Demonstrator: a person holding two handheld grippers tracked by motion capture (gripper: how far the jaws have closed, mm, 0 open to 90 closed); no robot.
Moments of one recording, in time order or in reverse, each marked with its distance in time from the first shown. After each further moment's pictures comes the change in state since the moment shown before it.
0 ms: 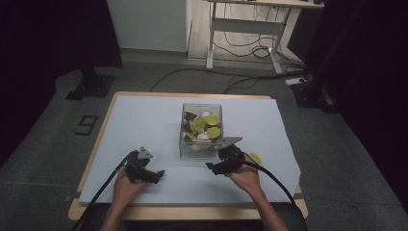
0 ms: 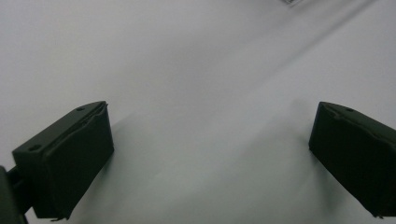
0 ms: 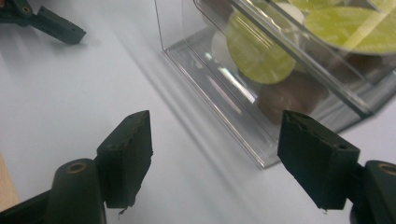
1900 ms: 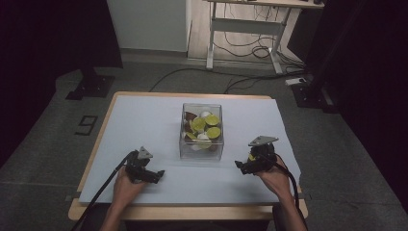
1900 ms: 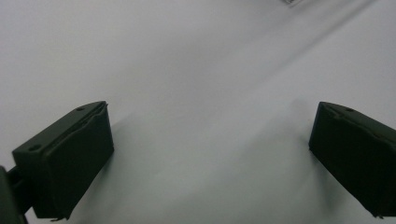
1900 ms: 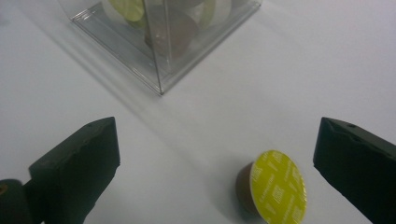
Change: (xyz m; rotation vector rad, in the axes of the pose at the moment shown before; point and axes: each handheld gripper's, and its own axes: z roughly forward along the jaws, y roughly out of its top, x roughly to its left) left arm 0.000 0.000 0.000 0.000 0.000 -0.001; right arm -0.052 -0.051 -0.058 0.004 -0.166 0.153
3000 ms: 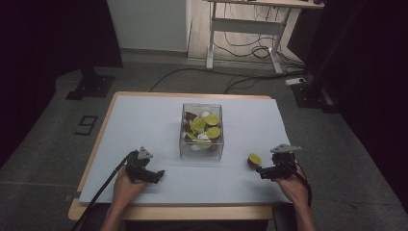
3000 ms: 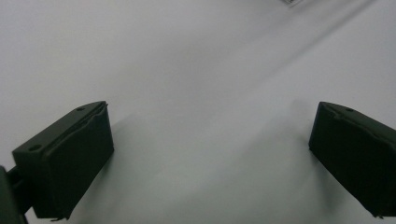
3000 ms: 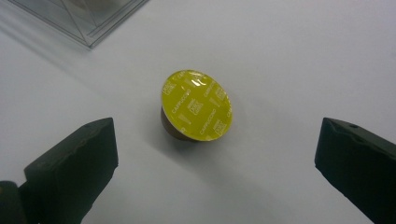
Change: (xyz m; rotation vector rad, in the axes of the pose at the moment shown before) left arm 0.000 0.000 0.000 -0.001 0.000 0.000; right arm -0.041 -0.058 -0.014 -0.006 -0.084 0.125
